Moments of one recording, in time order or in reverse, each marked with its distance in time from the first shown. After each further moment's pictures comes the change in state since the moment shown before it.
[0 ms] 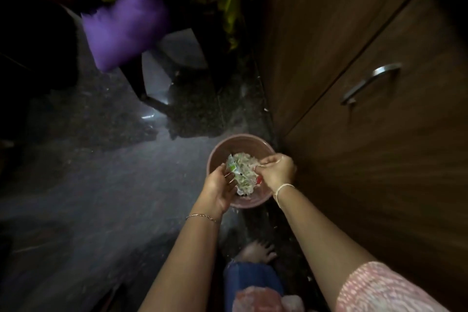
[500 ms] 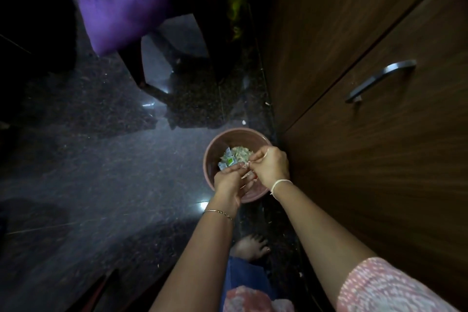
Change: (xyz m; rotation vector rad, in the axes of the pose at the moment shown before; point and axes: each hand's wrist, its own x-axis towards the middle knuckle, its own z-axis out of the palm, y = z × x) left_hand 0.015 -0.030 0.025 -0.027 0.030 0.065; right_hand 0.007 -0.008 -0.004 -0.284 -0.114 -0.251
